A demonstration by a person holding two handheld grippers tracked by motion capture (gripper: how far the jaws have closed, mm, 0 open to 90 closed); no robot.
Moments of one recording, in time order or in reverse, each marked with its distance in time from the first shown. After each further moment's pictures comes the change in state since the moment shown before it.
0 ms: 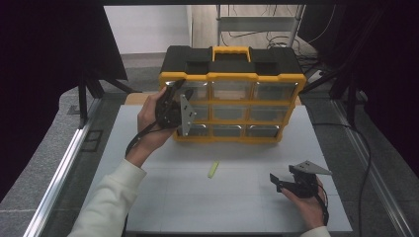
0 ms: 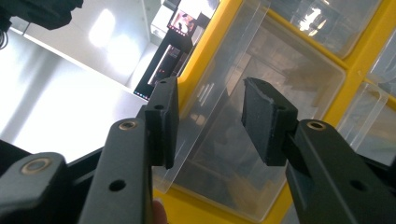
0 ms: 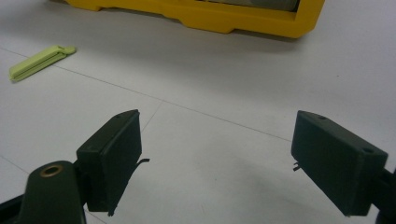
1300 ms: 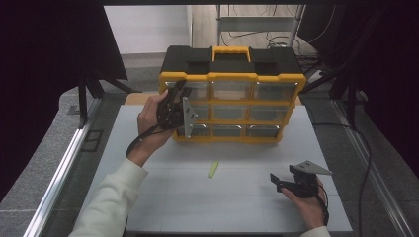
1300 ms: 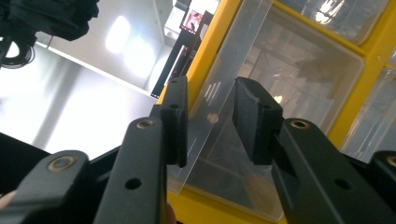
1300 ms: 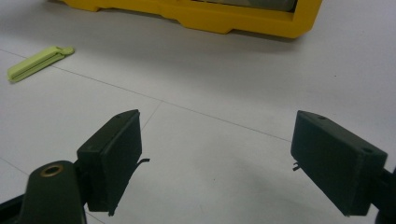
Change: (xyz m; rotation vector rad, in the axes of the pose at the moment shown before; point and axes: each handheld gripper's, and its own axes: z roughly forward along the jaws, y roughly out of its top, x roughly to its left) left arm -0.006 -0.001 0.001 0.007 0.063 0.078; right arm 0.000 0.000 -0.001 0.000 -0.005 0.002
